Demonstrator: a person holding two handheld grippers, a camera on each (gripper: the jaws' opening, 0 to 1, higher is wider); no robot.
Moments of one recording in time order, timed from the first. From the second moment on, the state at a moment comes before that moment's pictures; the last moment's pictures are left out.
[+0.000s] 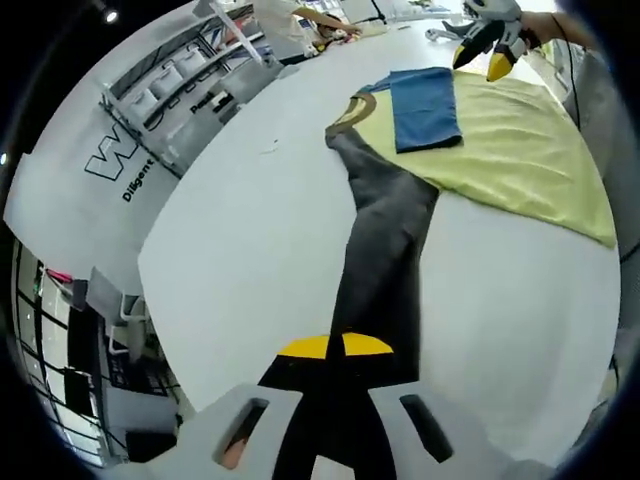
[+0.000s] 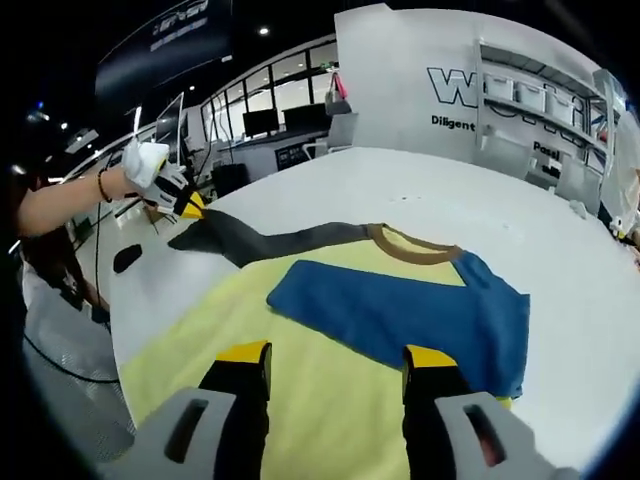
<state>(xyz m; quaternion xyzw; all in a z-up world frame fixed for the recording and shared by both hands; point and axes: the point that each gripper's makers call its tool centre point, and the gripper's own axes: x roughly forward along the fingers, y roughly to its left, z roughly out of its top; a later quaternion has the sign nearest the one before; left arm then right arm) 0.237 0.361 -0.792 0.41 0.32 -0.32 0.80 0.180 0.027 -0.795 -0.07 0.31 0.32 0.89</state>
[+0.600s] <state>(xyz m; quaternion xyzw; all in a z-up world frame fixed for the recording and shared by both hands) 0.185 0.342 -0.784 0.47 0.31 -0.22 0.80 0.169 0.030 -0.792 -0.07 0.32 0.33 0.89</state>
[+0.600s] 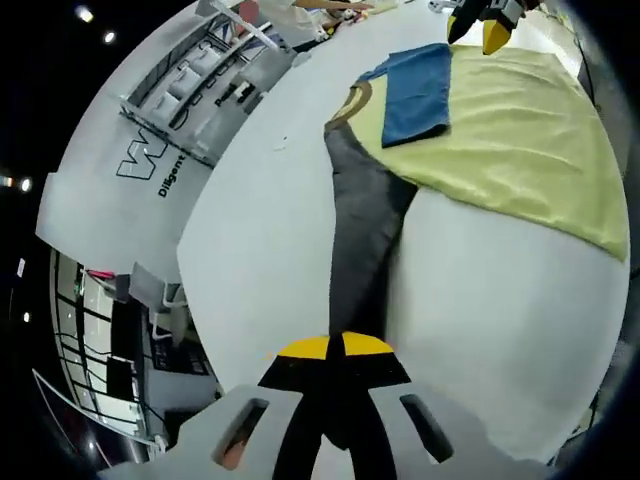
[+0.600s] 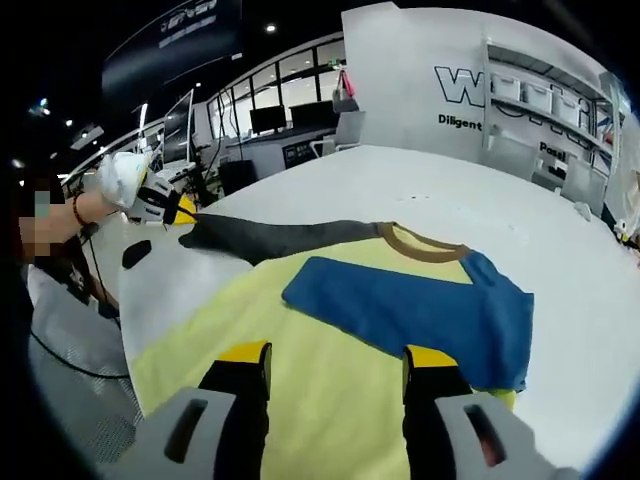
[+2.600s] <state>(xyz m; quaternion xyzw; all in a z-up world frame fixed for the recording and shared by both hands) 0.118 0.279 -0.835 0.27 0.41 -0.29 0.82 0.154 0.043 -0.795 -0.04 0.32 0.35 0.88</state>
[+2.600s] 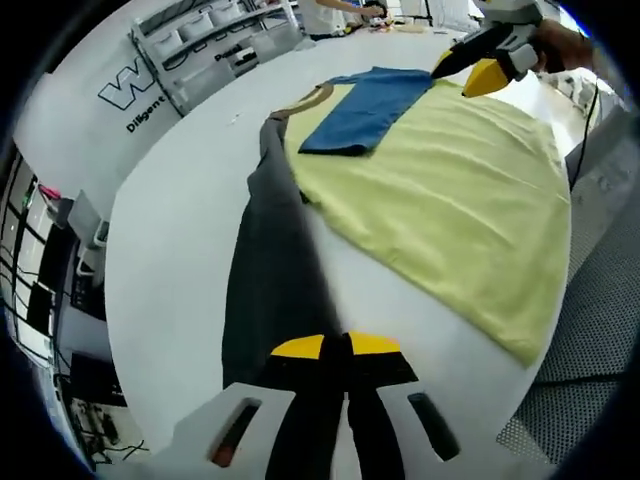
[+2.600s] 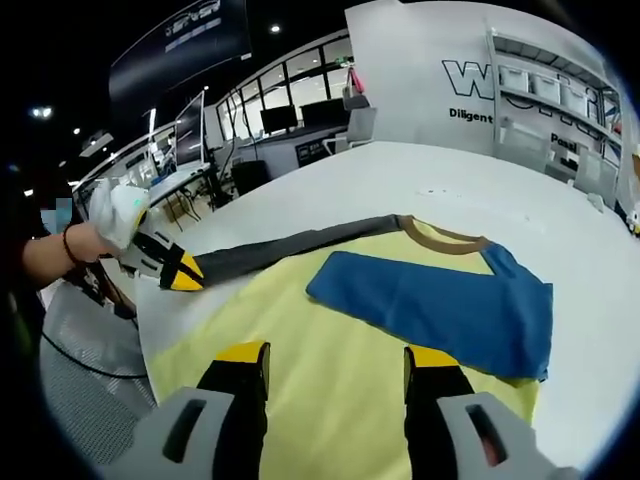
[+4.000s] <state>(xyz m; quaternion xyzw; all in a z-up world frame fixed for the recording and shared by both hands) 0.175 0.321 -0.842 0.22 0.41 -0.28 0.84 0.151 0.041 -0.796 -0.04 0.33 0.35 0.88</state>
